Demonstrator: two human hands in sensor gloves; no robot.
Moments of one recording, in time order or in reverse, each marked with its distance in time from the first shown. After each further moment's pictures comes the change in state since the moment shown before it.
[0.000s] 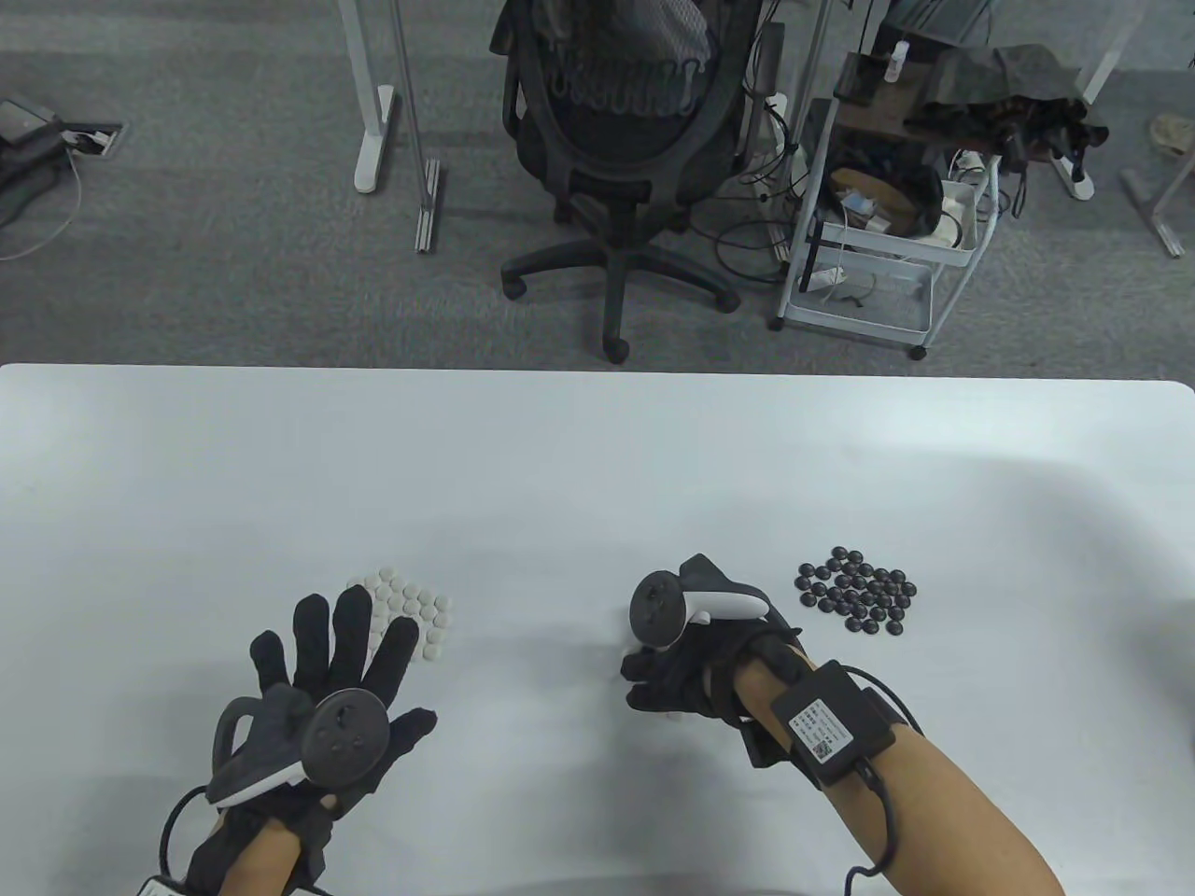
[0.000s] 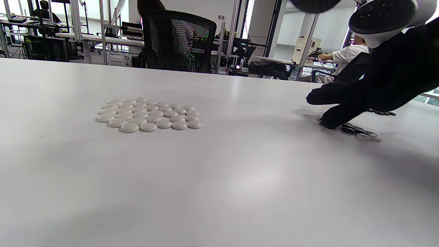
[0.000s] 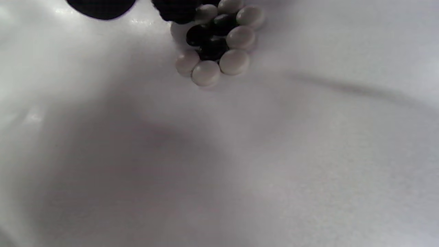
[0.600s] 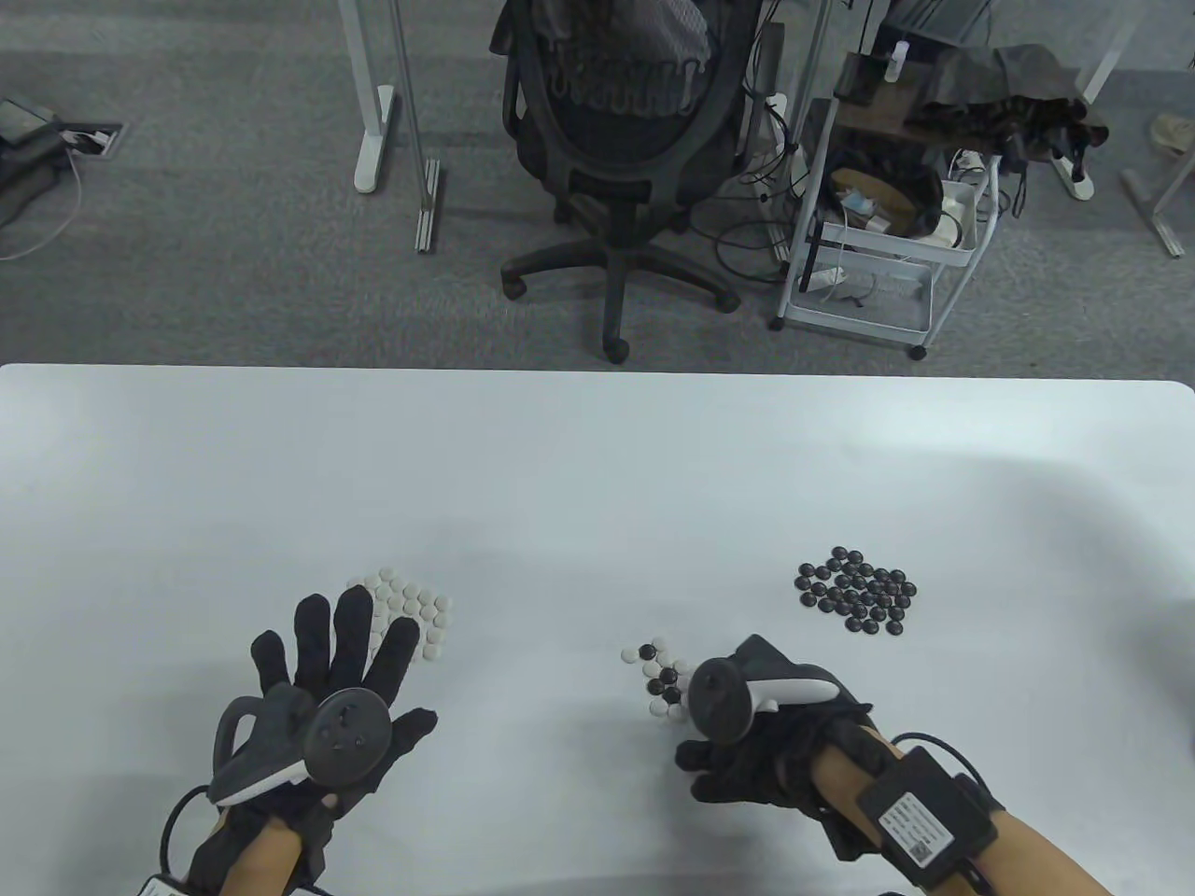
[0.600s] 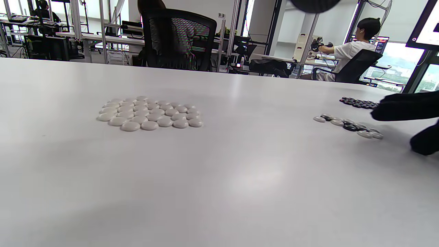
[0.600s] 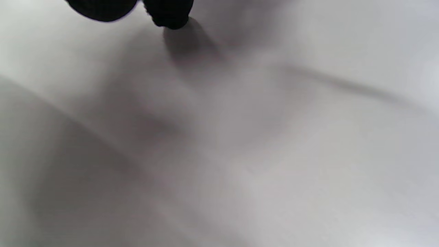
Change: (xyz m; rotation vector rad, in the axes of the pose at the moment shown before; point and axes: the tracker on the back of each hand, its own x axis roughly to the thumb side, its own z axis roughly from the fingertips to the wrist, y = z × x) left_hand 0.000 0.000 0.001 -0.006 0.003 -0.006; right_hand -0.033 0.072 0.069 0.029 0.018 0.039
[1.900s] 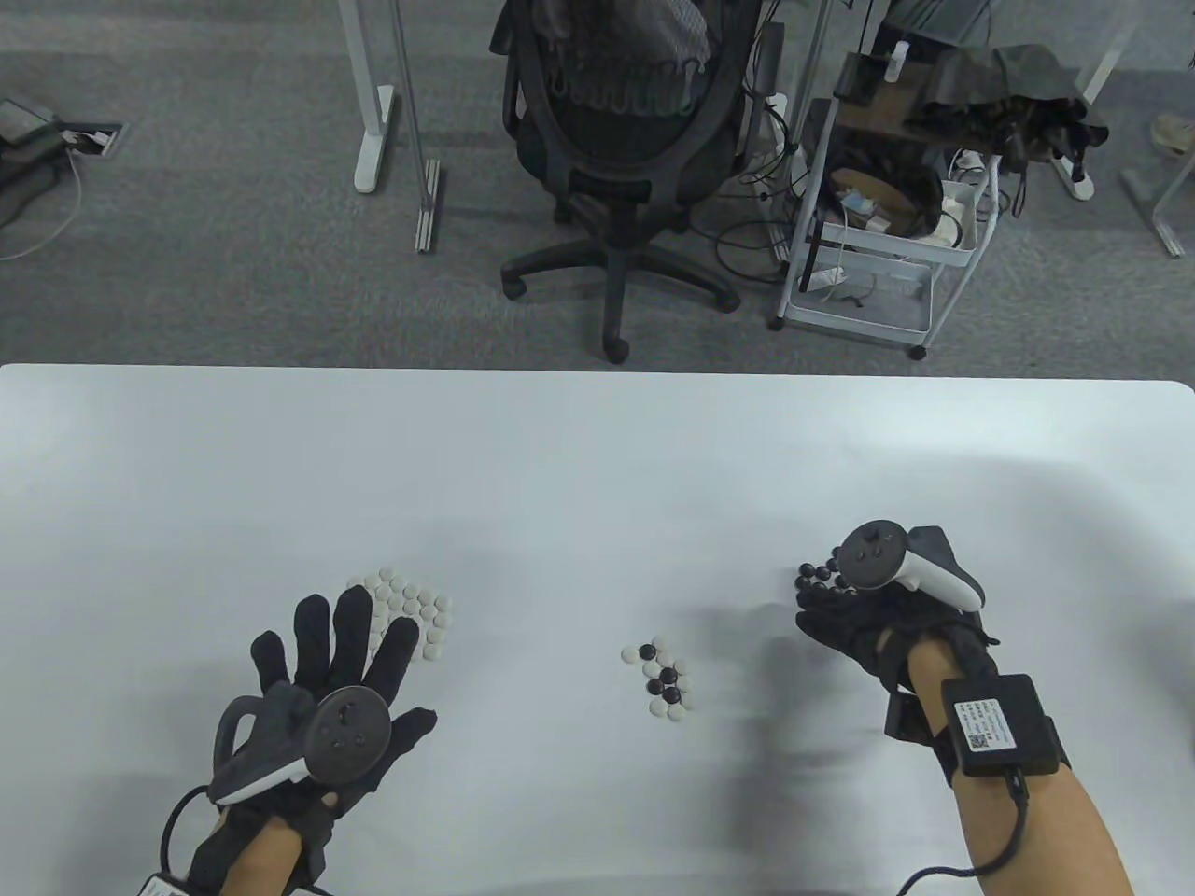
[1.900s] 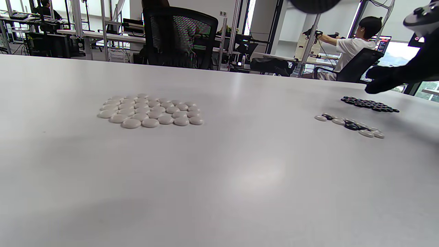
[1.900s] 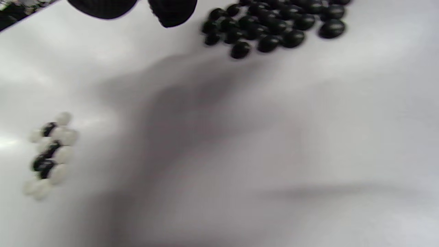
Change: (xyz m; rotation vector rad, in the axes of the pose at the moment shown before) left_hand 0.000 0.000 -0.001 -0.006 0.004 0.007; right_hand -0.117 -0.072 0.018 -0.305 0.228 -0.418
